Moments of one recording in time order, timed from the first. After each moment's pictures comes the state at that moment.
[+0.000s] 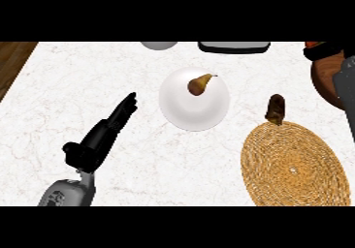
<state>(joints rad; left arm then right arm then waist) -0.14 0.11 -0.17 -1.56 0.01 -0.15 0.06 -0.91 -0.48 -0.13 -0.79 0.98 -0.28 0.54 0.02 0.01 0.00</state>
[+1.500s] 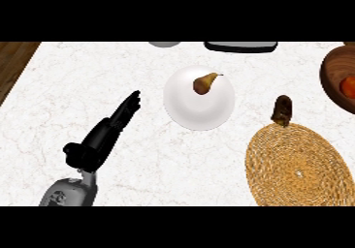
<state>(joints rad) -0.15 0.09 -0.18 -1.59 0.00 -0.16 0.08 -0.93 -0.74 -0.48 -0.24 0.77 -0.38 0.03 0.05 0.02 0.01</state>
